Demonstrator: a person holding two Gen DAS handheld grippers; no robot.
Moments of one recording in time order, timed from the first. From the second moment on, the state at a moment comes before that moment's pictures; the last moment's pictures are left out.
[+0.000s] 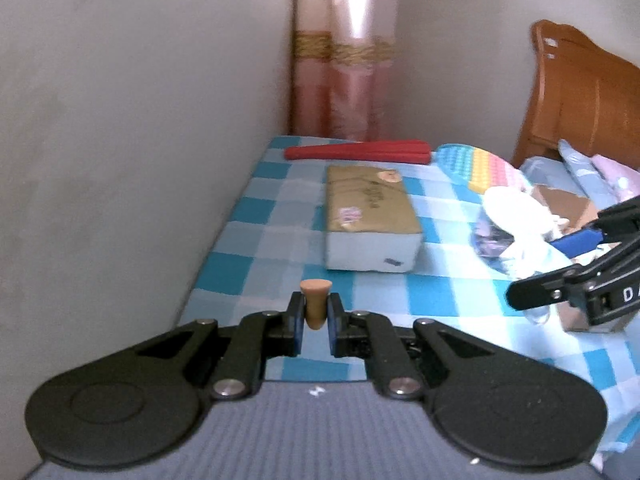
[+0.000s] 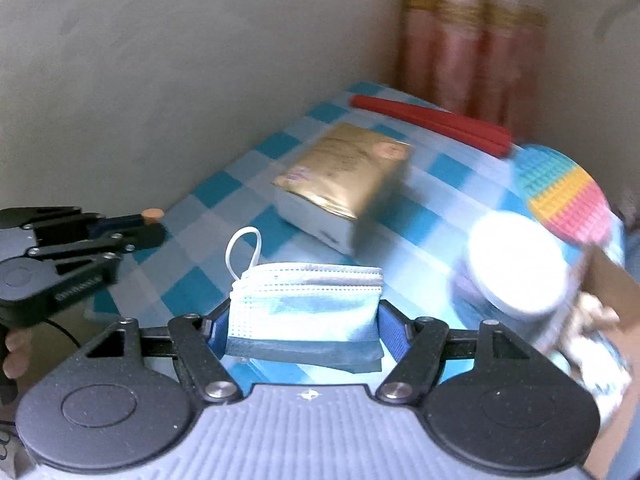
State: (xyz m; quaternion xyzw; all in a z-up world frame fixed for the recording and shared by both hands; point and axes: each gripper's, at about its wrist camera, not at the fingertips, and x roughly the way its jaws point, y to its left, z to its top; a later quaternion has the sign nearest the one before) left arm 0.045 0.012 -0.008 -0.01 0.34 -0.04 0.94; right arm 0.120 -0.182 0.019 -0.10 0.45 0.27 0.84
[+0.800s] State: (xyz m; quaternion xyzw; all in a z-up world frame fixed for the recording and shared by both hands) left arm 0.051 -0.067 0.015 0.05 0.34 -0.13 0.93; right arm 0.180 -0.389 0.035 -0.01 0.46 0.03 0.89
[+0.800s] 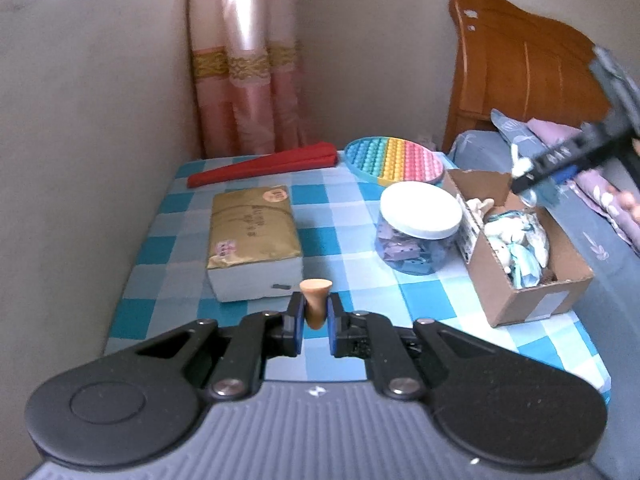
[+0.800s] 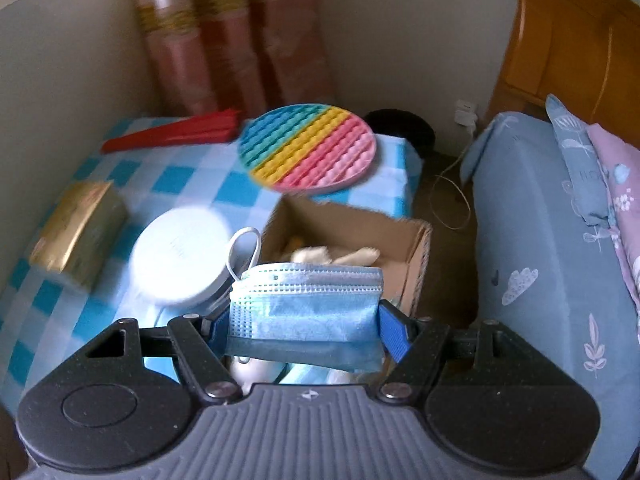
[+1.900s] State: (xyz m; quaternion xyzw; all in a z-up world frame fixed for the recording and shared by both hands) left arm 0.096 -0.246 0.006 0.11 0.32 -0.33 0.88; right arm 0.204 -0.394 0.043 -0.03 0.44 0.05 0.89
